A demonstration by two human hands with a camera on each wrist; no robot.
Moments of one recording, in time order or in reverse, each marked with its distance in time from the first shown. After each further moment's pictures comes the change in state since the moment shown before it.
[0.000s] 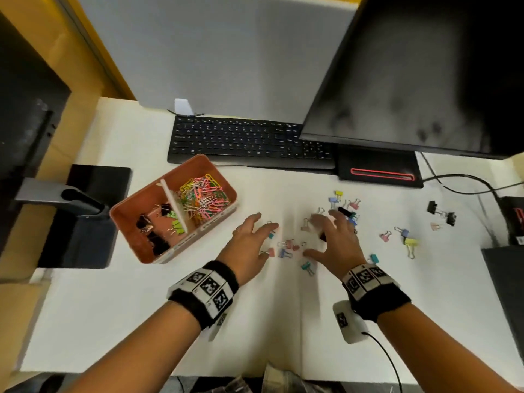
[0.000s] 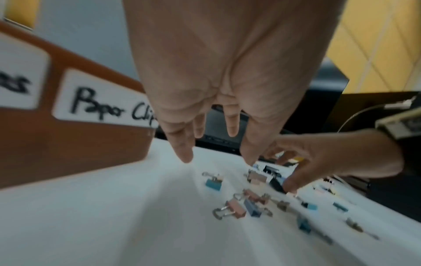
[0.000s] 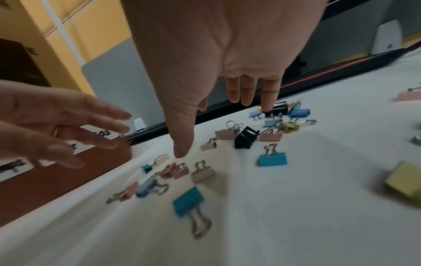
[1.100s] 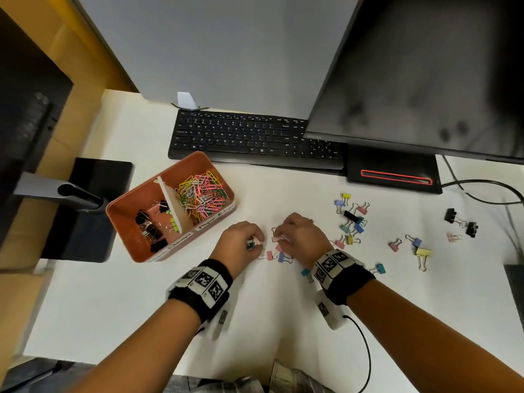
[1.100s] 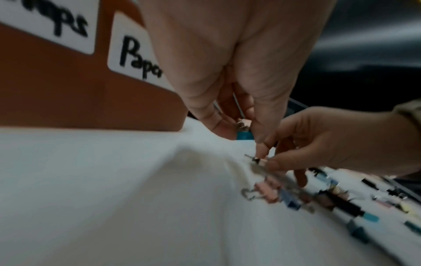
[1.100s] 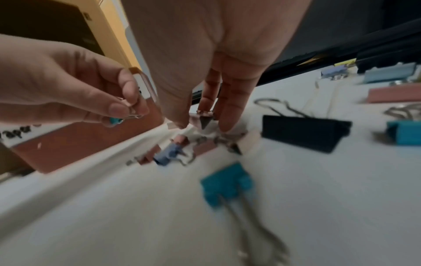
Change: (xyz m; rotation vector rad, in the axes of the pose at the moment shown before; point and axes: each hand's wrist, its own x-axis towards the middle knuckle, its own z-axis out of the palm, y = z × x) left_hand 0.021 -0.015 0.014 -0.203 0.251 -0.006; right_hand 0.046 -0.027 0.027 0.064 -0.209 -0.360
